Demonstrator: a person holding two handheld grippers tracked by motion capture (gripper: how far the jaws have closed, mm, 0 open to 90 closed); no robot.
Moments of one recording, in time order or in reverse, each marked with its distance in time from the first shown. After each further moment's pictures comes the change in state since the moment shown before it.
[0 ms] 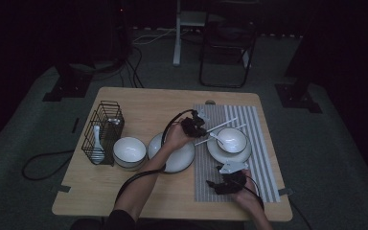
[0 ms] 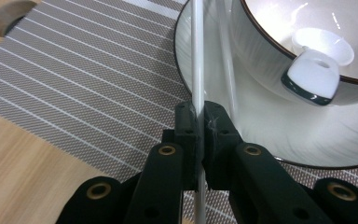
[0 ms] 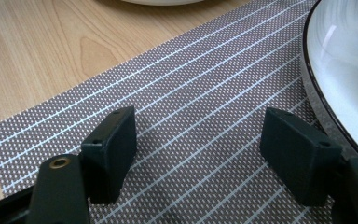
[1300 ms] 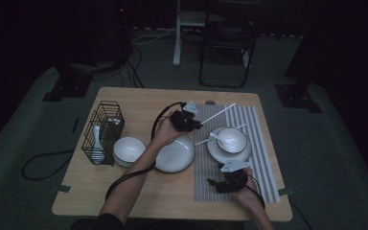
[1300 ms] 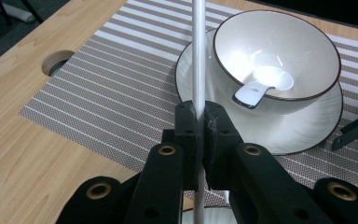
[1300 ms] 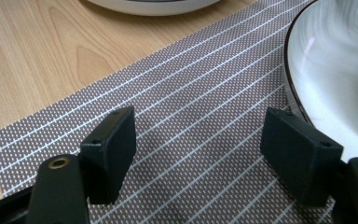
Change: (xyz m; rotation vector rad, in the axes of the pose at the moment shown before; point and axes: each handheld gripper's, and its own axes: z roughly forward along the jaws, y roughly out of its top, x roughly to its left) left arm 0.007 -0.003 -0.065 -0.138 -0.013 0.022; right arm -0.003 0.004 -0.005 -0.008 -0.012 0.006
